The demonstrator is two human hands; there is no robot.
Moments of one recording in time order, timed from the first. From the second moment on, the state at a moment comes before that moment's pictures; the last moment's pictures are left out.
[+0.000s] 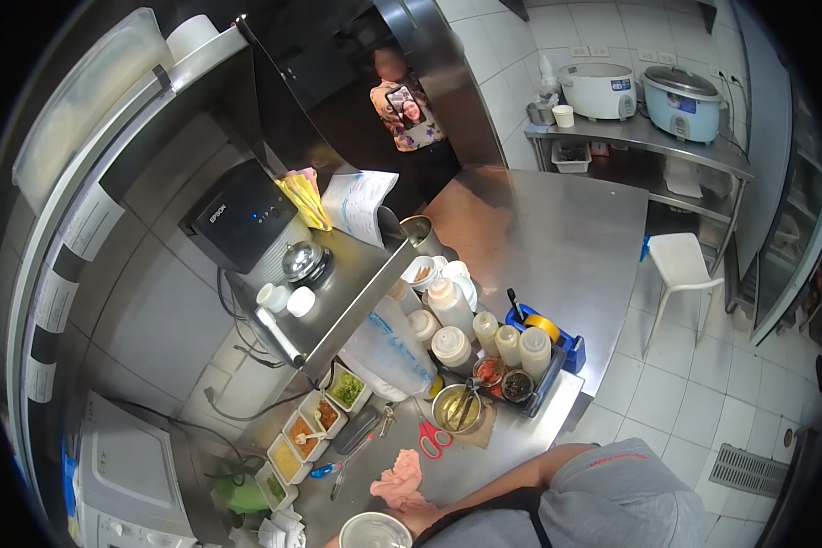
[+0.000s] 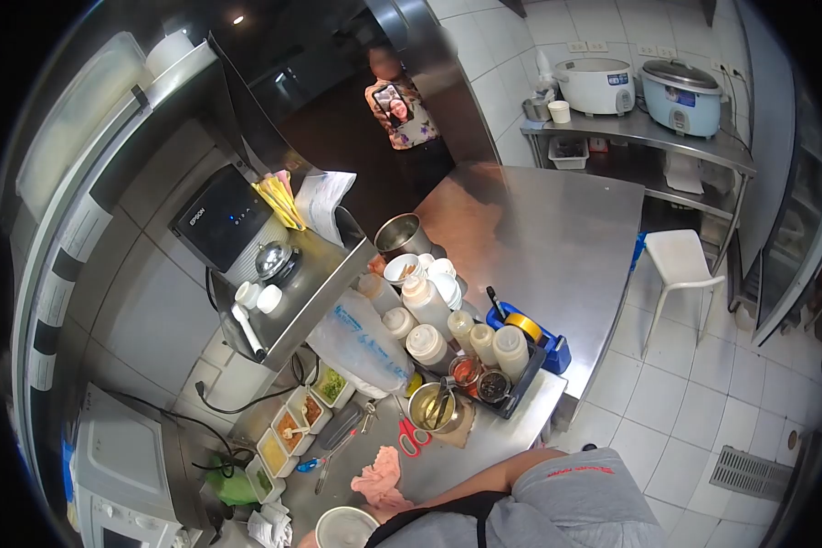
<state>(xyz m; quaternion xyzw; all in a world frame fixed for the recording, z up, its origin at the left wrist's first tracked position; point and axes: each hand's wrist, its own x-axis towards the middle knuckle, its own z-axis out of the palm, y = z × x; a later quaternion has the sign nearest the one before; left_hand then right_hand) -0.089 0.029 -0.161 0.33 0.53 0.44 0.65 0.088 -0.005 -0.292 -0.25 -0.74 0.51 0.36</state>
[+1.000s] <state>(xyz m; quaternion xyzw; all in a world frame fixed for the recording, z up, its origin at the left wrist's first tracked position) 0.286 -0.042 -0.089 0.36 0.35 0.59 0.63 0.722 -0.035 -0.168 -0.55 -0.21 0.52 0.61</state>
